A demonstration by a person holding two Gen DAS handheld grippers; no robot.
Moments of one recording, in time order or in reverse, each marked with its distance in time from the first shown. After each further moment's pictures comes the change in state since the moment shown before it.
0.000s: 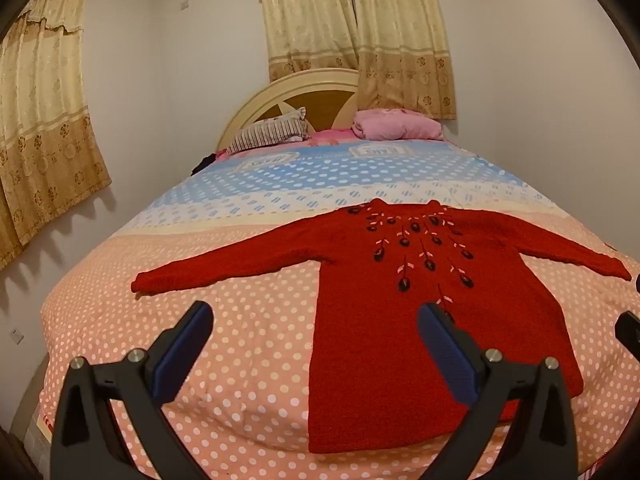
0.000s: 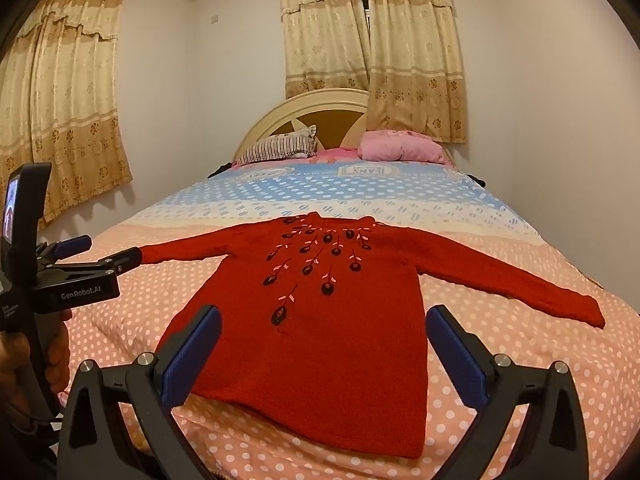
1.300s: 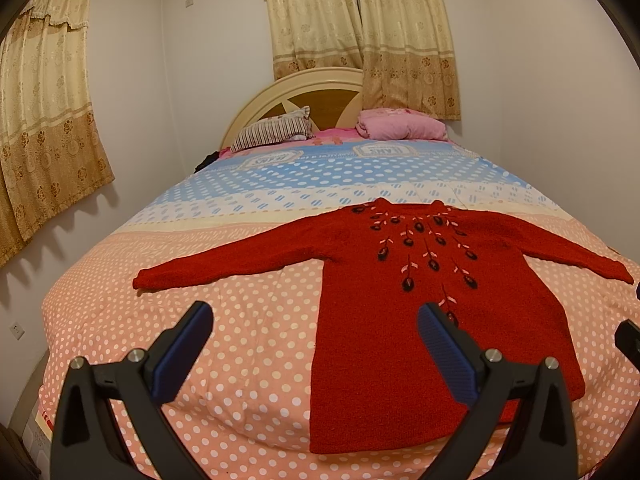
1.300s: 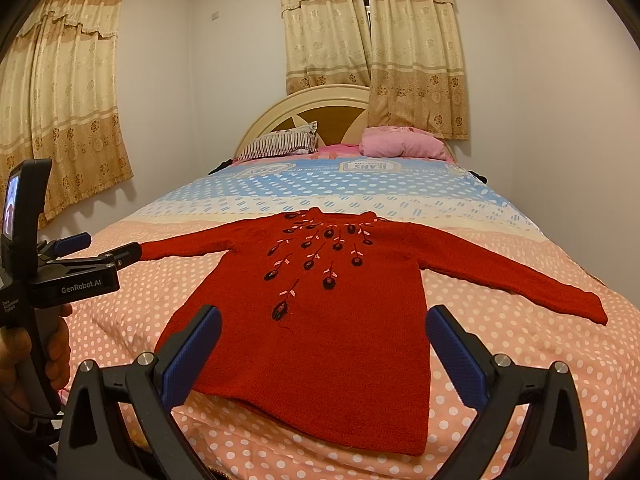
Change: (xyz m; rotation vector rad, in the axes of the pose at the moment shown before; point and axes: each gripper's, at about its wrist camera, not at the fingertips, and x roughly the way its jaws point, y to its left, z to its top) left arm 0.003 0.004 -0.001 -0.010 0.001 0.009; right arm 0.001 0.012 0.001 0.004 0.017 -0.003
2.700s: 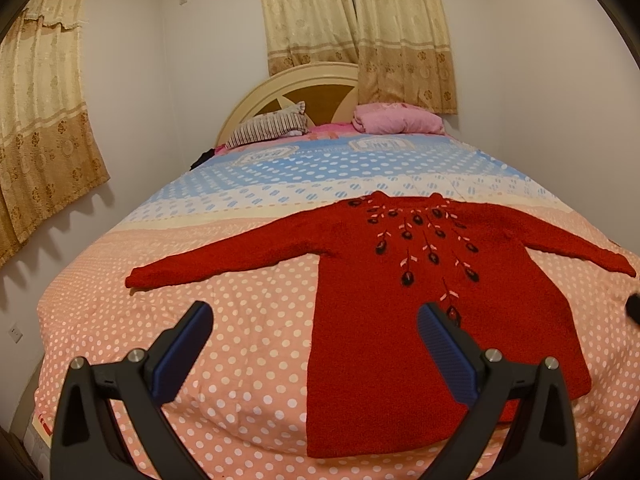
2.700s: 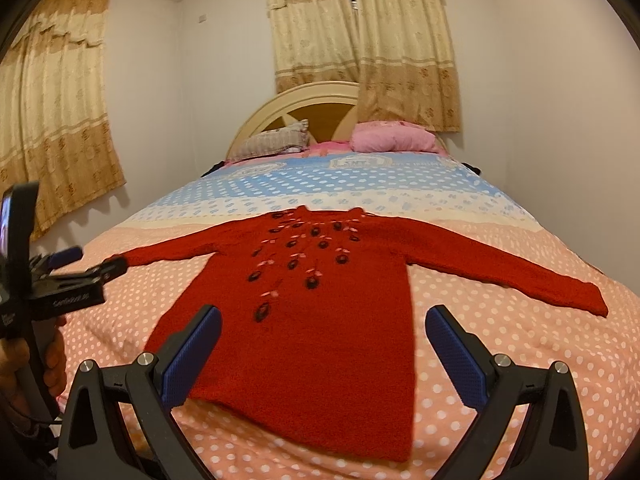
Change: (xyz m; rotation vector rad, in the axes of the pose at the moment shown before) left arm 0.019 -0.003 -0.004 0.014 0.023 -0.015; right arm 0.011 -0.036 0.005 0.060 0.011 -0.019
